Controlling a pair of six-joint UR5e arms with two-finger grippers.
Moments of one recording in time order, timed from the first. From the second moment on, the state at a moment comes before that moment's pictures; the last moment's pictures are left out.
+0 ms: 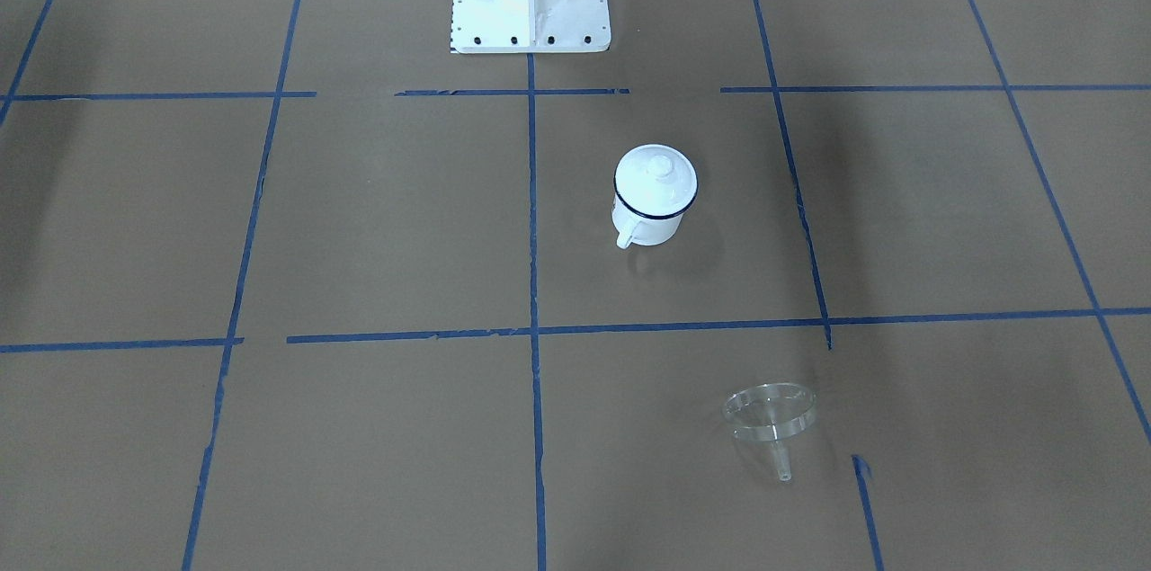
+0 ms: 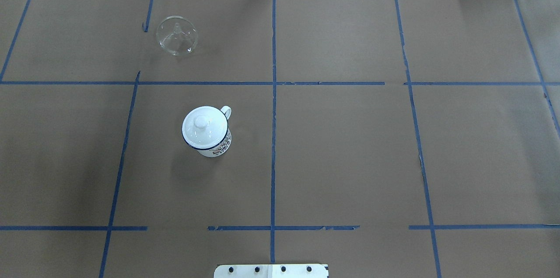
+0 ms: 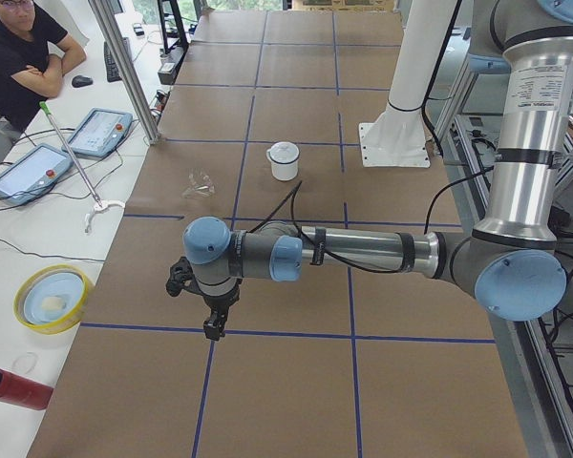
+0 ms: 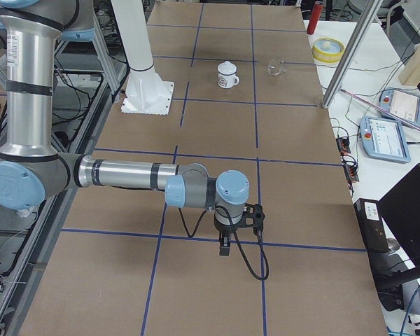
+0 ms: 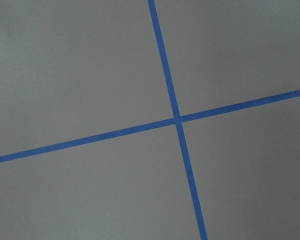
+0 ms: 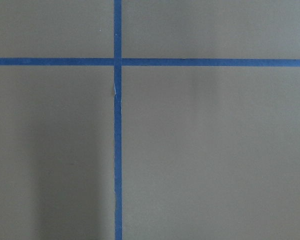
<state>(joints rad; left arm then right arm) -1.57 -1.64 -1.55 -1.58 -2.32 0.18 1.57 -1.68 1.66 -1.57 2.29 0.01</state>
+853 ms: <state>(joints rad) -1.57 -1.64 -1.57 -1.58 -2.32 0.18 1.57 -1.68 1.66 -1.57 2.29 0.01</state>
